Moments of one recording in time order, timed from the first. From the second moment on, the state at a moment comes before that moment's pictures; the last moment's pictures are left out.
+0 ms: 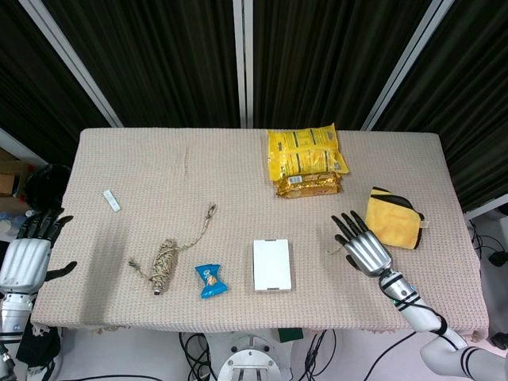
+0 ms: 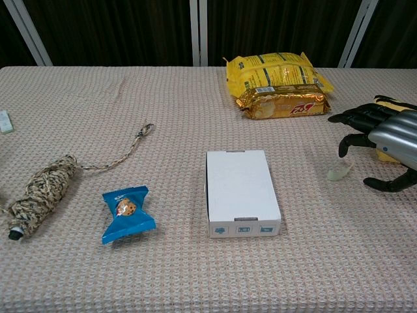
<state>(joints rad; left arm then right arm) -0.13 -1.16 -0.04 -1.51 1.50 1.46 0.05 0.43 -1.56 -0.01 -1.09 -1.71 1.19 -0.17</state>
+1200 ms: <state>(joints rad) -0.13 -1.16 -0.04 -1.51 1.48 1.45 0.05 0.47 -1.66 -0.05 -0.93 -1.70 1.23 -0.05</state>
